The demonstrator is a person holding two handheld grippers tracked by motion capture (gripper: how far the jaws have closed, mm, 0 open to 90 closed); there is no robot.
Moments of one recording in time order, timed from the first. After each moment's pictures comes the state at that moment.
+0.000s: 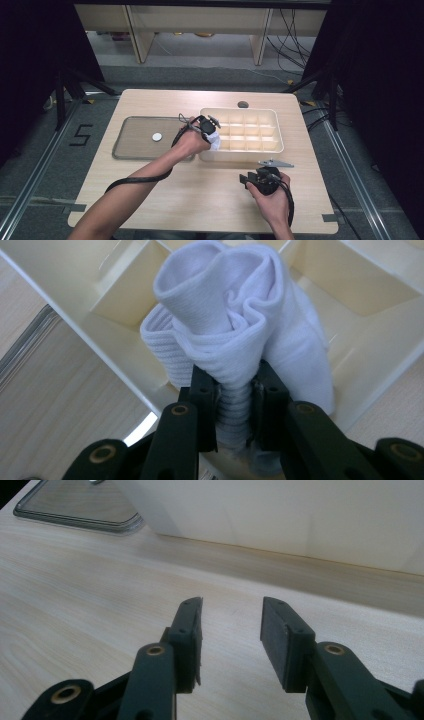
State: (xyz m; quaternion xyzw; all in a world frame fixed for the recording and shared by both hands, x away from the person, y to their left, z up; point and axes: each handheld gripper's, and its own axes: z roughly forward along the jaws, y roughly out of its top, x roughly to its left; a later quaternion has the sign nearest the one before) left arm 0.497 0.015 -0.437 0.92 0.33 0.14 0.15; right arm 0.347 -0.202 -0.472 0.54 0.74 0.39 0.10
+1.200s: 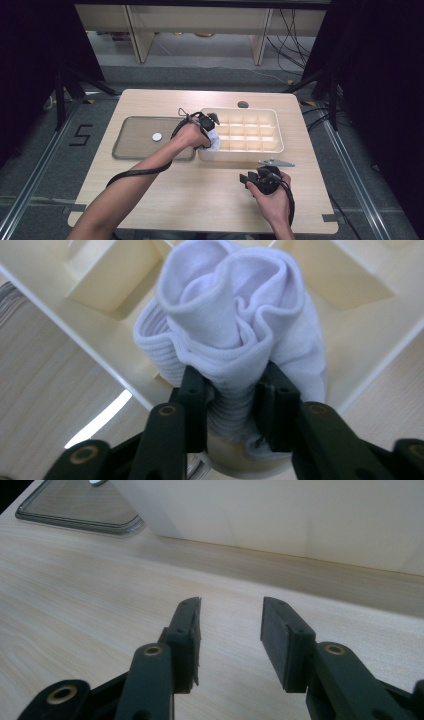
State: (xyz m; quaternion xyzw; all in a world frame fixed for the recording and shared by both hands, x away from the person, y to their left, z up) left arm 0.511 0.021 -0.428 0.92 0.35 0.06 0.15; right arm 0.345 -0.200 -0.468 0.56 0.72 0.39 0.08
